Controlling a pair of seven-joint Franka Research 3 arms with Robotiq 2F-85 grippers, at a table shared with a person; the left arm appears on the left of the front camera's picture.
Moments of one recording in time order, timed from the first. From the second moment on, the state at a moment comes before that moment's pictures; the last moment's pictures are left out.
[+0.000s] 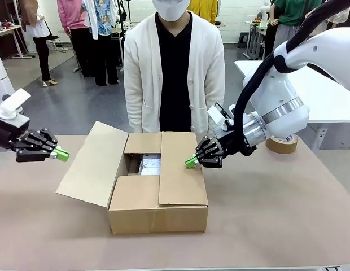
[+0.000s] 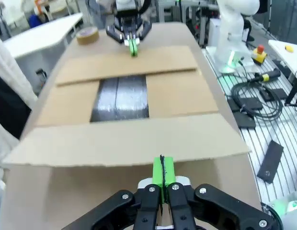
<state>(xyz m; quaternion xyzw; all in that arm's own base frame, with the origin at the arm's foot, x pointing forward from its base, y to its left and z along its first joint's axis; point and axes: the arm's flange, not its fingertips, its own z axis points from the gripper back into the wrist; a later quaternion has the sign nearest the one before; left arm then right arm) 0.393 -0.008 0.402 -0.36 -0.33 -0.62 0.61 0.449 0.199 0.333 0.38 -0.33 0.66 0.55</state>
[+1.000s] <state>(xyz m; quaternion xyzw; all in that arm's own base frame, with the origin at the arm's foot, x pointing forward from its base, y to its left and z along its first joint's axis) 0.395 -0.007 0.402 -0.36 -0.32 -0.62 0.63 0.449 0.199 0.333 0.38 -0.33 0.66 0.55</state>
